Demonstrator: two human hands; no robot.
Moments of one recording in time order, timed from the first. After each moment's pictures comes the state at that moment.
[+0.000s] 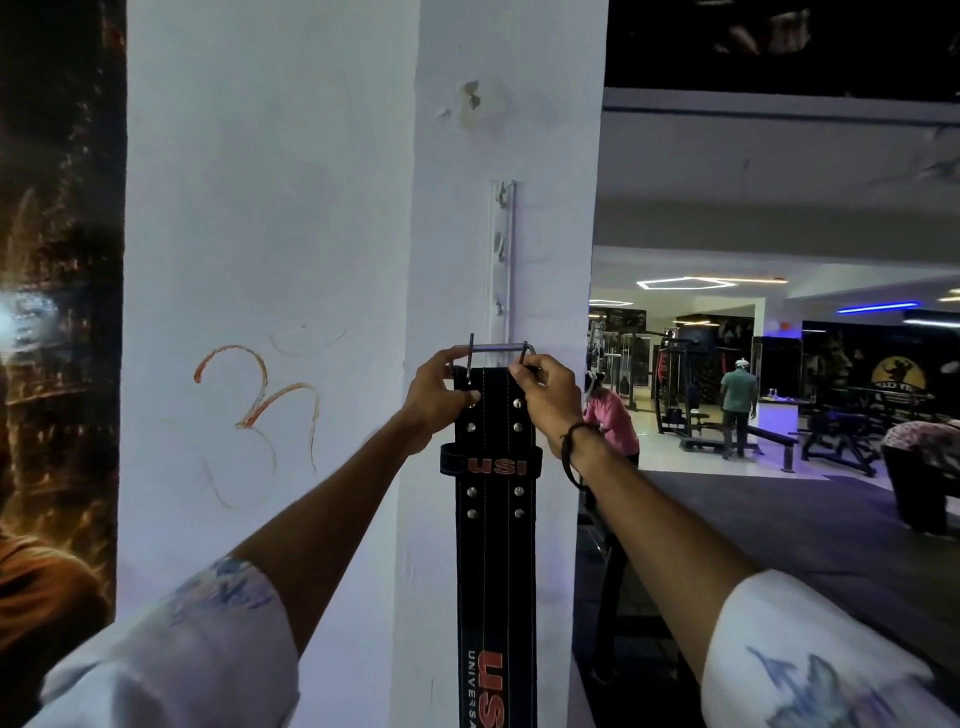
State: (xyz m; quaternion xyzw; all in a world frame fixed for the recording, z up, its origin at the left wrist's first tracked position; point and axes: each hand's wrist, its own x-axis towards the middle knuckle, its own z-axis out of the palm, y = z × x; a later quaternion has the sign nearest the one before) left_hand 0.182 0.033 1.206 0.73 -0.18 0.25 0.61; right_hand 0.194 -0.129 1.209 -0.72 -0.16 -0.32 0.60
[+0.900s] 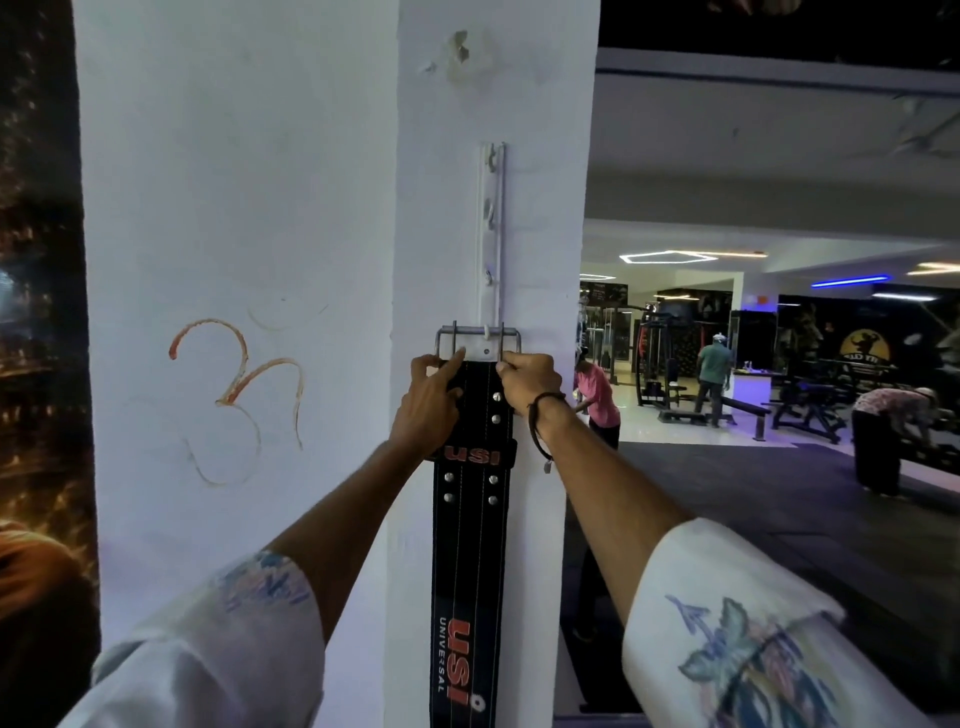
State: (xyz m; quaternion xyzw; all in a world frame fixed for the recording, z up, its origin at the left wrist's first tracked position) left_hand 0.204 0.028 1.161 0.87 -0.14 0.35 0.31; right_hand 0.189 -0.115 1.201 -0.80 -0.04 -0.25 0.54
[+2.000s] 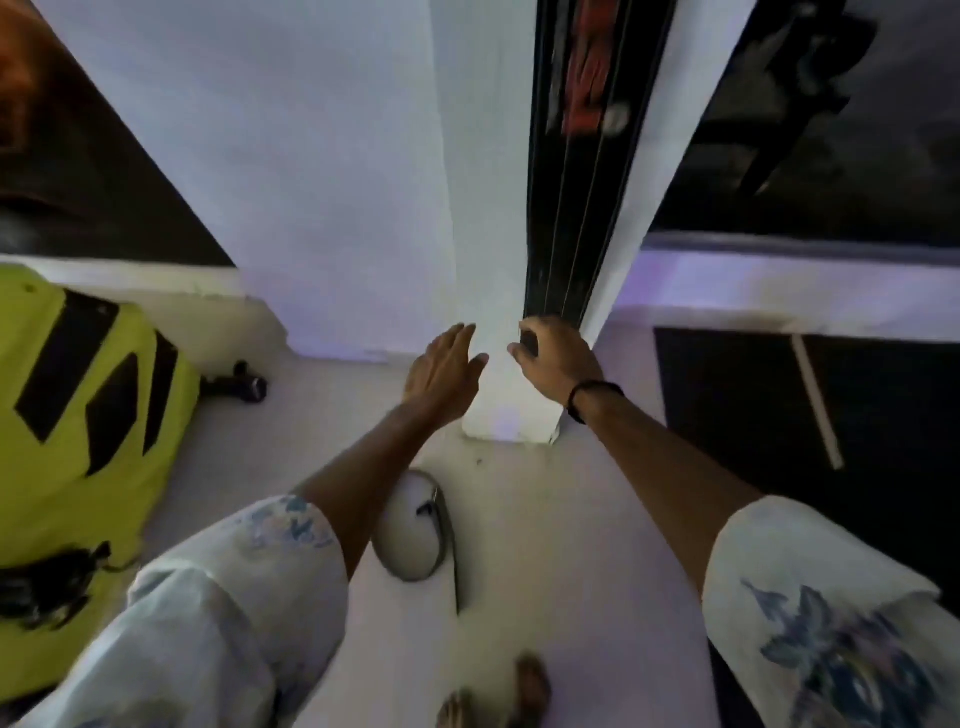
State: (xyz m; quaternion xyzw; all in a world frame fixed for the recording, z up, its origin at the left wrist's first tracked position) left_hand 0.066 0.066 0.565 0.97 0.03 -0.07 0.24; right_hand 0.098 -0.098 0.592 -0.95 -0.07 0.10 0.29
